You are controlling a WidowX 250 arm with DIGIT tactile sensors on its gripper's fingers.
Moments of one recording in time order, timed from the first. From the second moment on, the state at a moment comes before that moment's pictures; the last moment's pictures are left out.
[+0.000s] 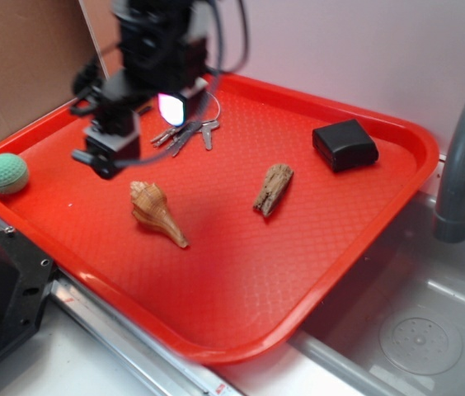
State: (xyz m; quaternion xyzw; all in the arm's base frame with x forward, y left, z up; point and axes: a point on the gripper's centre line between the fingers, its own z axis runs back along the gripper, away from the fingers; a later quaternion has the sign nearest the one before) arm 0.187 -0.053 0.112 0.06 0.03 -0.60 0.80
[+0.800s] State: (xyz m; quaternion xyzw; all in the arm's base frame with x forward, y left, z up) arm 0.186 -0.066 0.060 0.04 0.08 -0.63 0.77
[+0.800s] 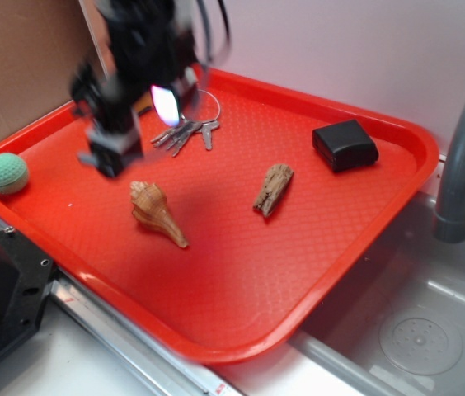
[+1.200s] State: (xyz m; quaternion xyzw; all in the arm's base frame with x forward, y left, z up) arm 0.164 -0.076 0.025 0.01 0.12 -0.67 0.73
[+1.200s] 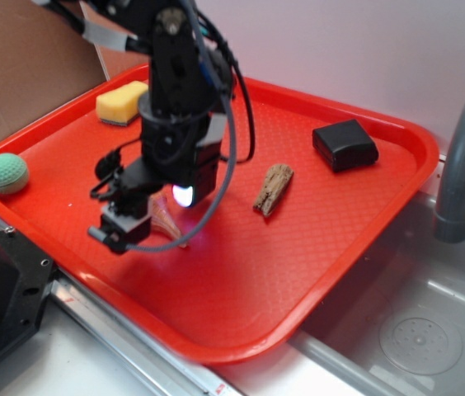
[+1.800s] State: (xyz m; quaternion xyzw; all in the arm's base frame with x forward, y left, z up) arm 0.153 -0.038 0.021 0.02 0.15 -0.64 0.75
